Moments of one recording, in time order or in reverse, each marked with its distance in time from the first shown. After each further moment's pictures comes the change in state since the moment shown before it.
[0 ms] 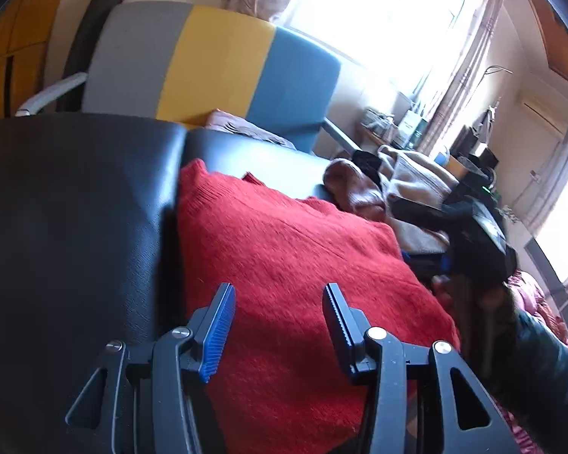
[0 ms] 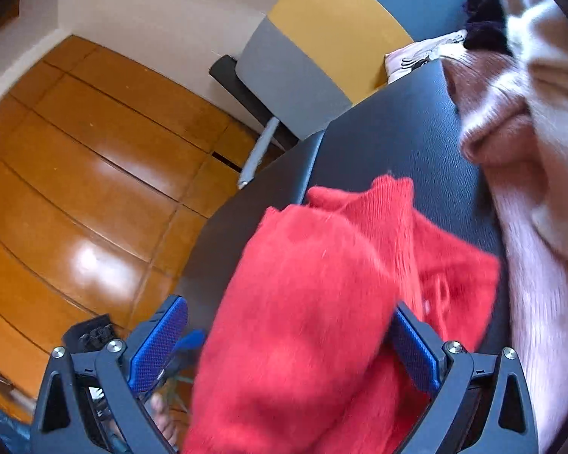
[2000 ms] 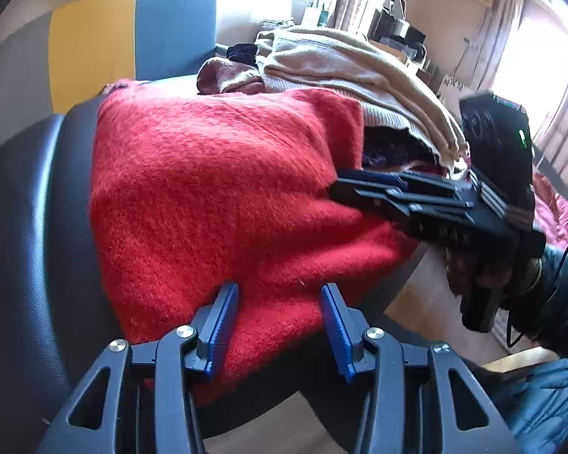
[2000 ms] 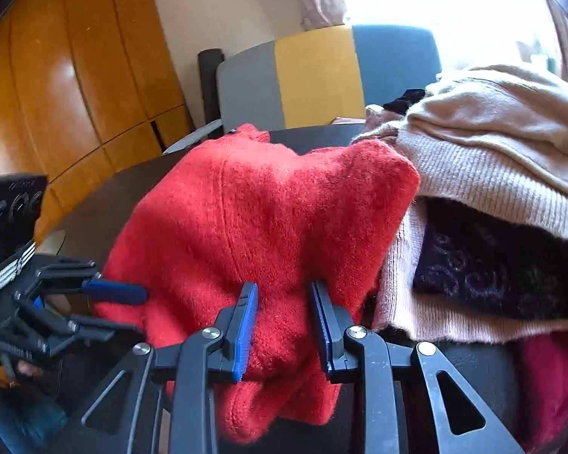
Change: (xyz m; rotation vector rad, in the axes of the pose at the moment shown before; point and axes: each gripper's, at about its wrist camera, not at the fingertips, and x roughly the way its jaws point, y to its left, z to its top) left arm 0.016 -0.088 -0.071 0.408 0.294 -0.104; right arm -0.097 0.013 -0.150 -0.393 -0.156 -0.491
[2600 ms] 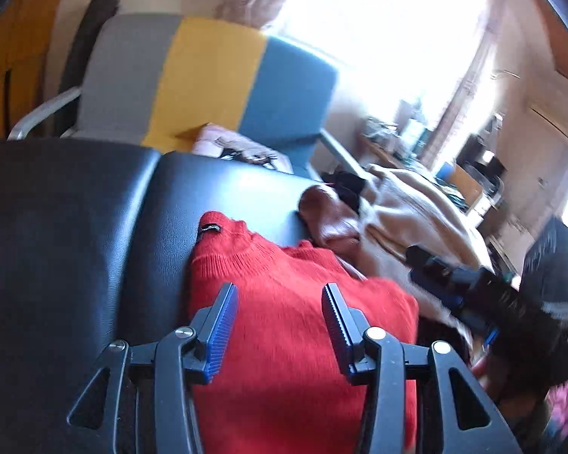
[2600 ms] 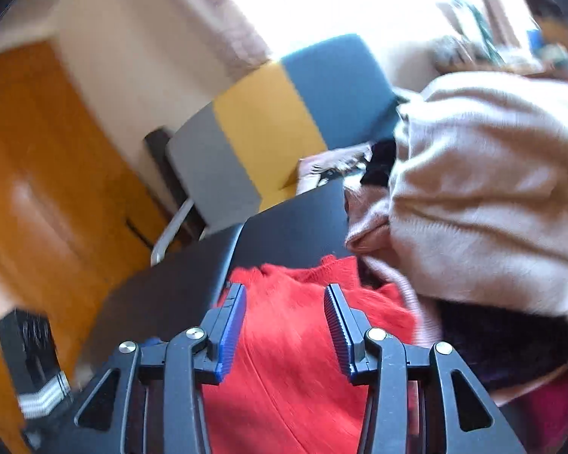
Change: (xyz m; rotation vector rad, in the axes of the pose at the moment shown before) left arm -0.026 0.073 0.108 -0.440 -0.289 0.168; right arm 0.006 -0.002 0.126 0.405 -0.121 -0.056
